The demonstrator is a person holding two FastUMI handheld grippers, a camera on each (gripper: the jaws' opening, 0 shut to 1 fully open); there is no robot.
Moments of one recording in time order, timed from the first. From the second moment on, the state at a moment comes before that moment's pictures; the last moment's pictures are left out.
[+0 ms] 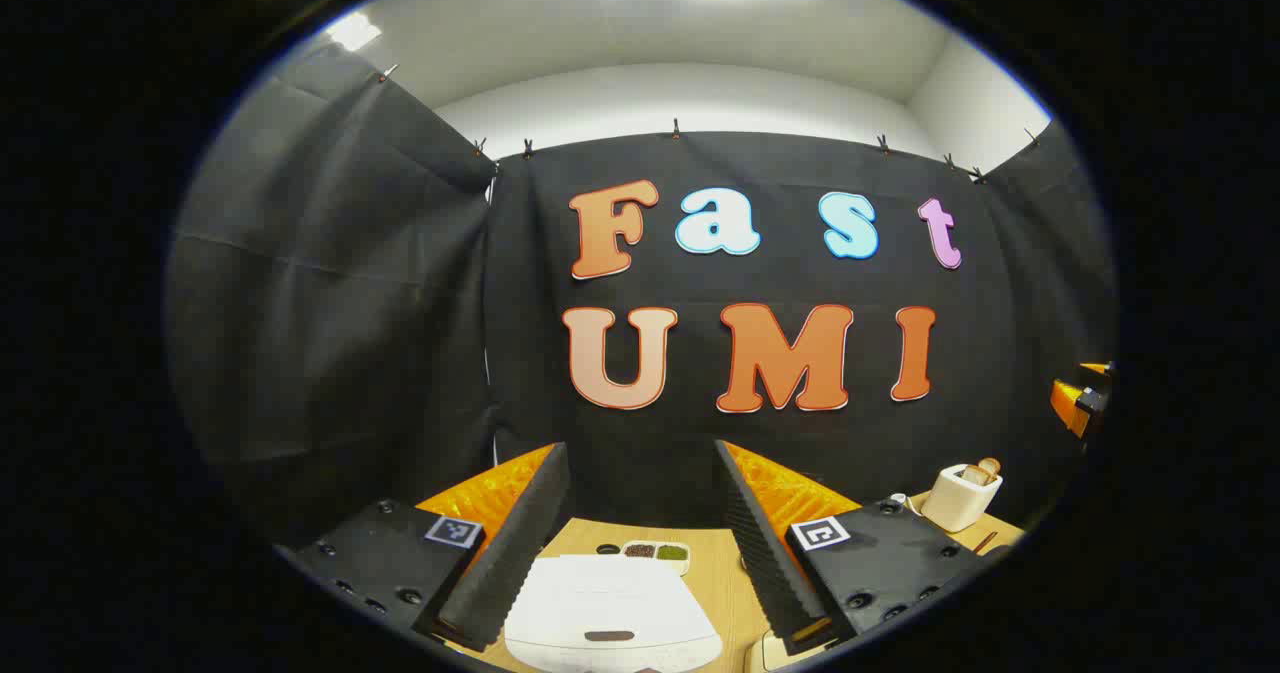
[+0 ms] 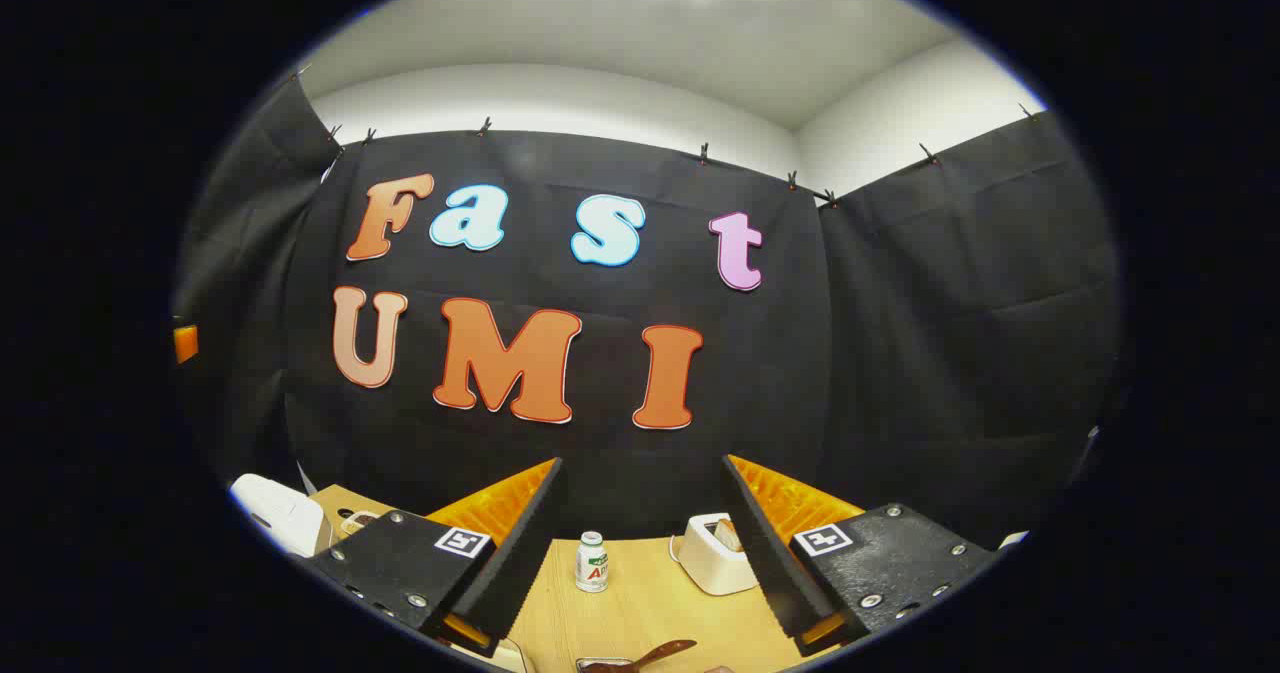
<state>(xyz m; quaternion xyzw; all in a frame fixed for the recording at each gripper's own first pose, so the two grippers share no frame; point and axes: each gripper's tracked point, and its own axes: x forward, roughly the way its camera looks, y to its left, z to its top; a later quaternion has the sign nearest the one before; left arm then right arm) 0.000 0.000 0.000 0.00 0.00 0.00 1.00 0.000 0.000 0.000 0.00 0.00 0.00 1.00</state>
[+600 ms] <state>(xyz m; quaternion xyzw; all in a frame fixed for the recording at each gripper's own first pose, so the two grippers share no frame) -0.010 -0.044 -0.017 -0.03 0.04 0.02 1.00 0.019 -0.040 -0.012 -0.01 0.01 0.04 1.00</state>
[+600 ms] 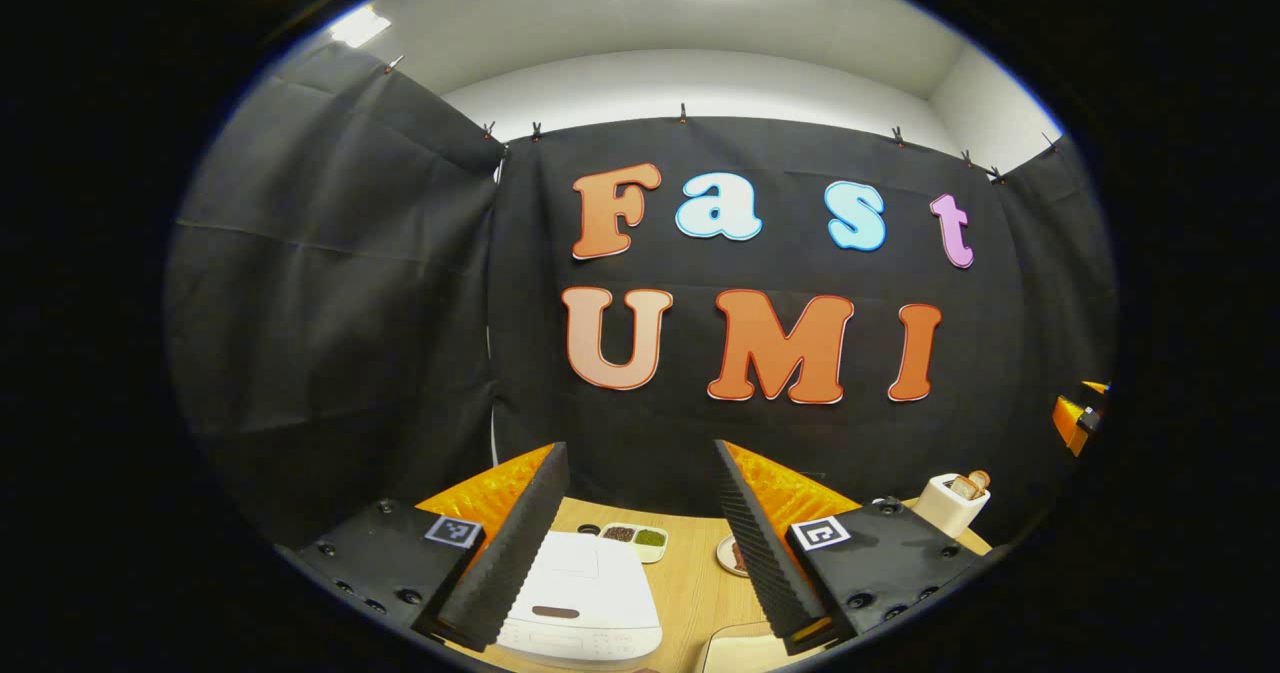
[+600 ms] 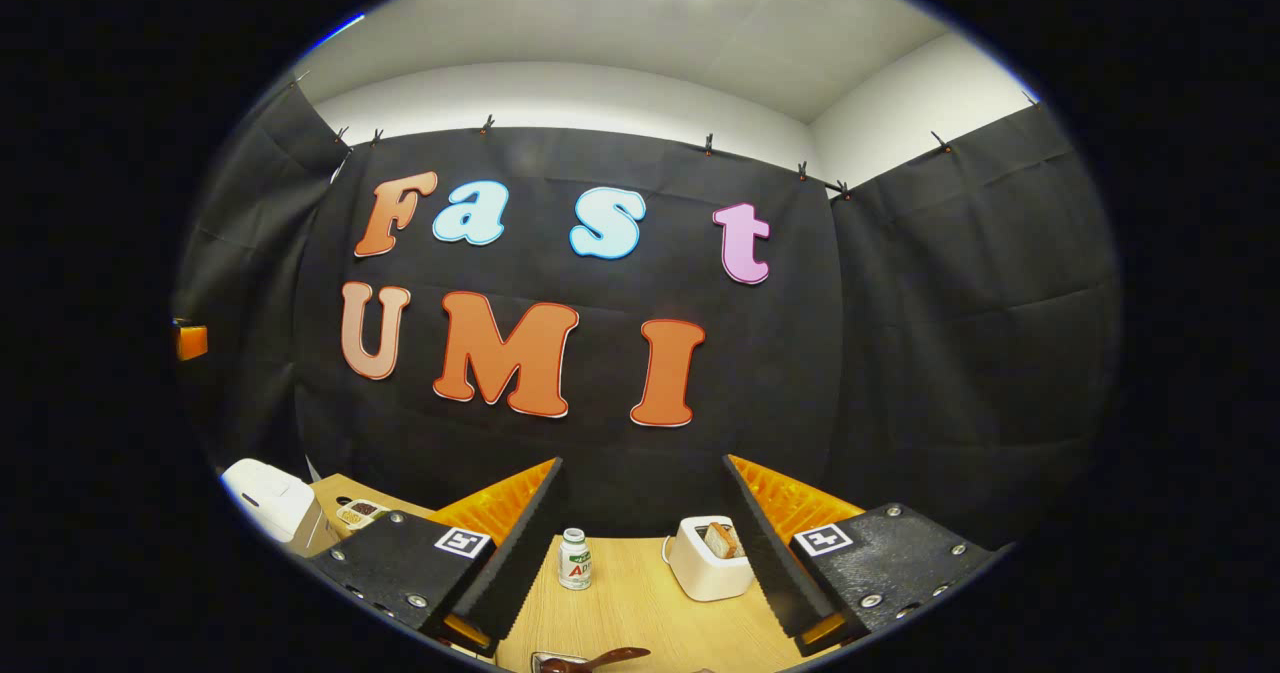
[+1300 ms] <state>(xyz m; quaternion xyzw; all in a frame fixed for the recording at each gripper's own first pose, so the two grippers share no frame) -0.018 0.001 -0.022 -0.01 0.05 0.06 1.00 0.013 -0.038 -0.021 -0.01 0.02 0.05 1.00</state>
